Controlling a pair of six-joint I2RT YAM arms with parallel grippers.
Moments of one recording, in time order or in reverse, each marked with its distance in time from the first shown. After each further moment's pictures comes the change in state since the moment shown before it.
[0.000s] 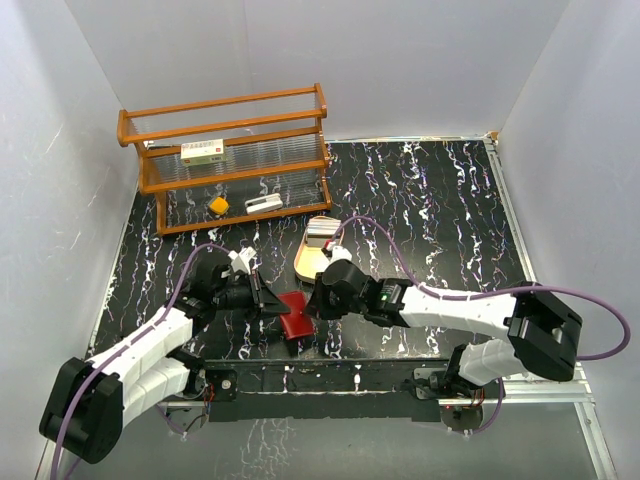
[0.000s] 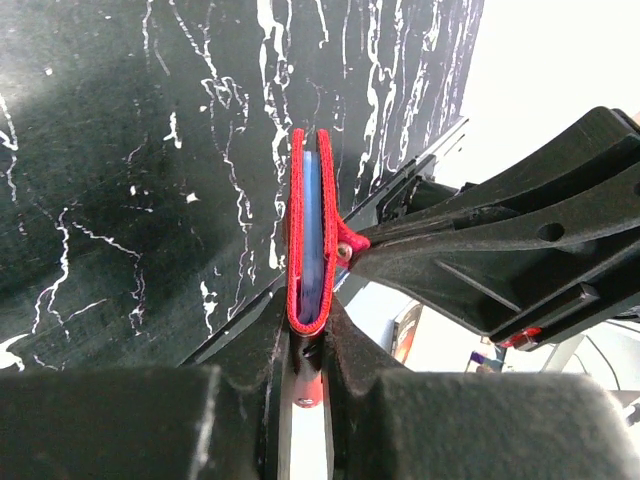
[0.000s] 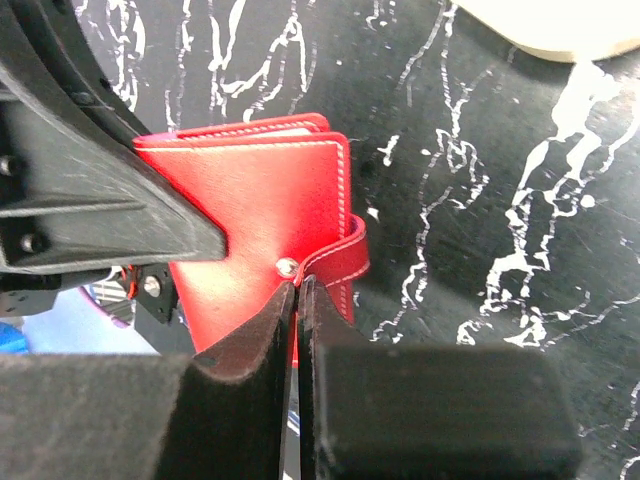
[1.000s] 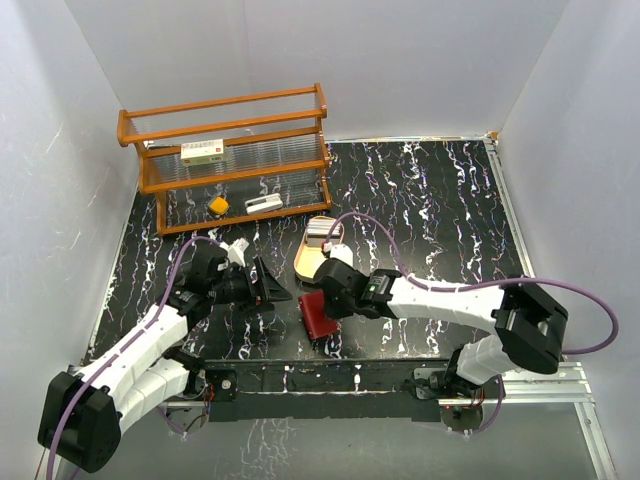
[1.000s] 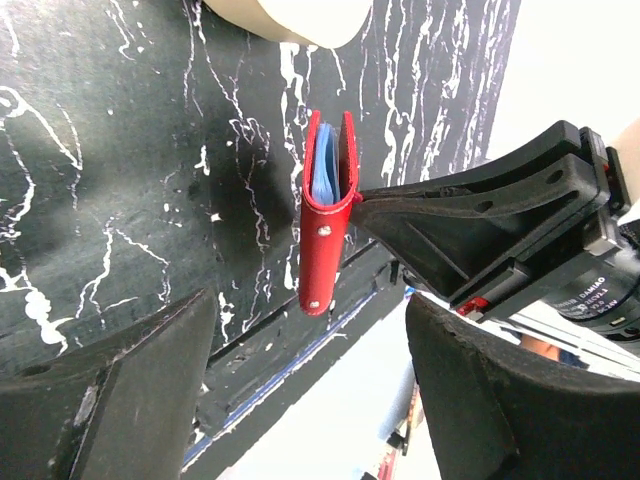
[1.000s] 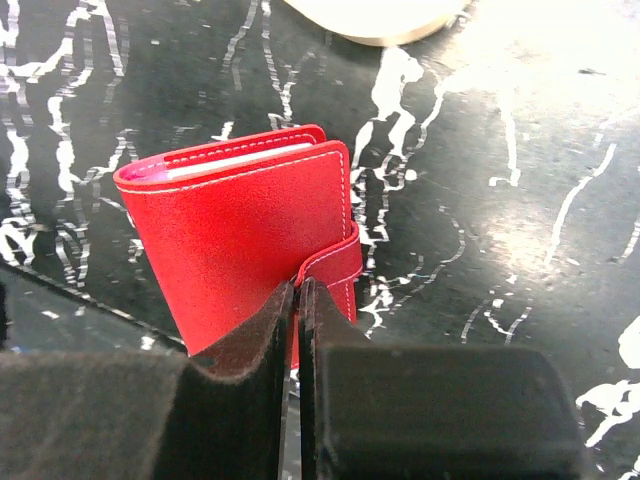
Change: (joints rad) left arm 0.006 -0.051 0.121 -0.225 -0.147 0.073; right arm 0.000 0.090 0.121 -0.343 0.168 -0.127
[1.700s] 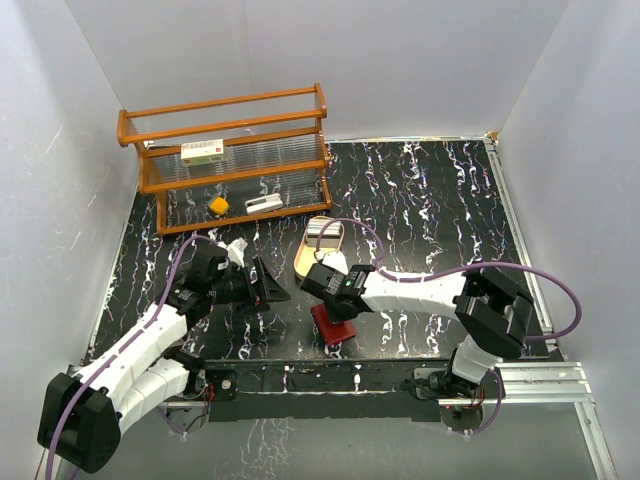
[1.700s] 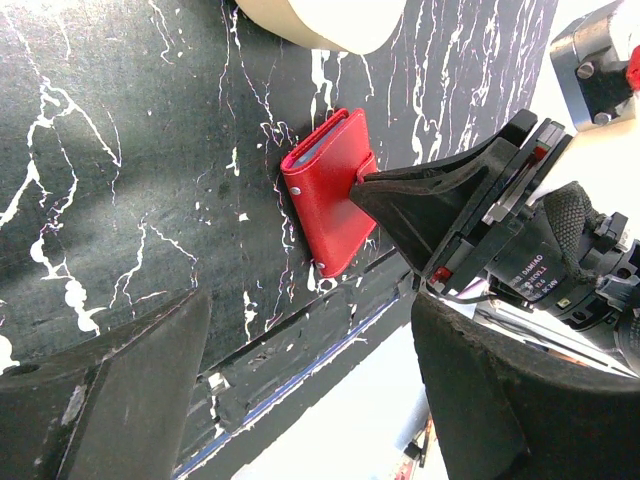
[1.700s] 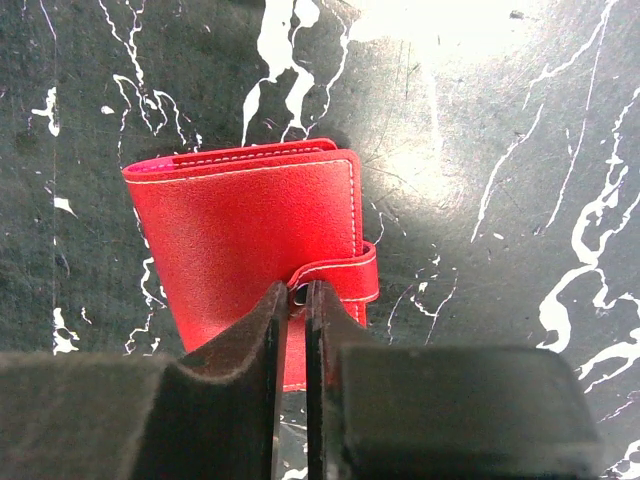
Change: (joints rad) left arm 0.000 -0.003 0.011 -0.039 -0.037 0.028; right arm 0.001 0.176 0.104 -0.188 0.055 -0.035
